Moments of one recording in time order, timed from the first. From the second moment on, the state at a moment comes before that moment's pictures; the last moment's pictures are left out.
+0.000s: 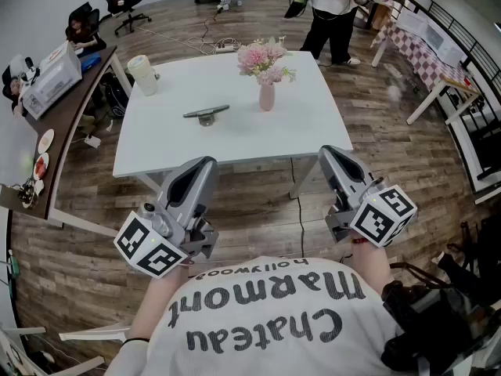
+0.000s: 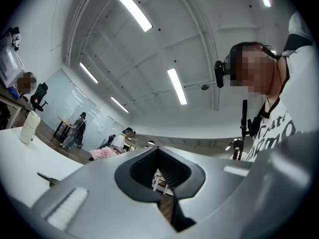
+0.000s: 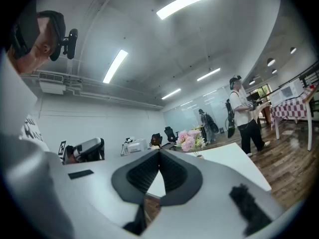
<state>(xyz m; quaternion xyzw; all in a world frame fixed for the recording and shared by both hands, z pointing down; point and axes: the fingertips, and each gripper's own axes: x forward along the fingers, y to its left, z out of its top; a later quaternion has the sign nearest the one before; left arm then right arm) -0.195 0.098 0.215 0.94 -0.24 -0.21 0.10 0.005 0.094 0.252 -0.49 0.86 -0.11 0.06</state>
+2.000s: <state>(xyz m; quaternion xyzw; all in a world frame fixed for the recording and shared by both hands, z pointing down) -0.148 -0.133 0.286 0.88 -0.43 -0.11 0.16 0.046 -0.195 0.389 -0.36 0.92 -0.10 -0.09</state>
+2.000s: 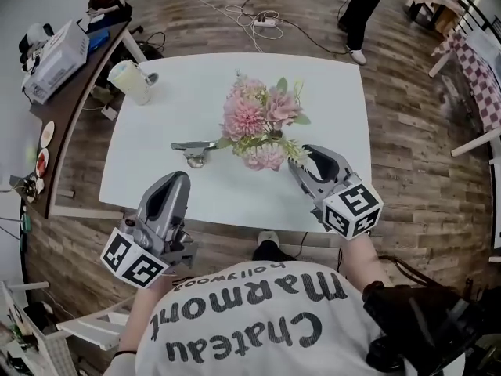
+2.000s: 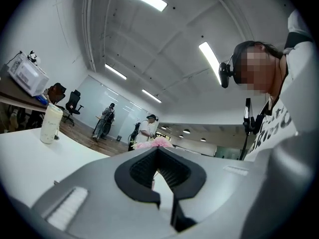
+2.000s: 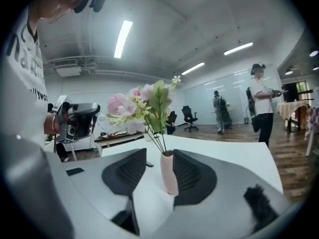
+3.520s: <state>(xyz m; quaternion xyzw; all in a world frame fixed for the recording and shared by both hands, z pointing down) -0.143 -0.172 0.323 0.88 -0.42 -0.12 0.19 0.008 -0.243 0.313 -0.32 0.95 -0.05 0.01</state>
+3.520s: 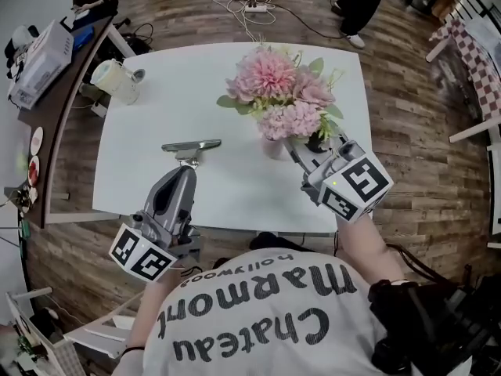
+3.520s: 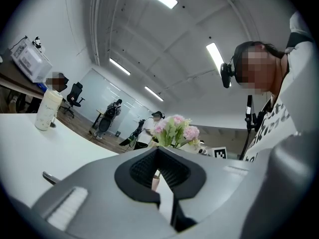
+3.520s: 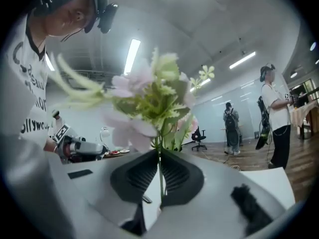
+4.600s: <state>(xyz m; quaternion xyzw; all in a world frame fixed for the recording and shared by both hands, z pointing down) -0.215 -0.015 0.285 0.89 -0.39 -0.16 0.15 0.025 -0.107 0.202 -0.45 0.88 0.06 0.11</state>
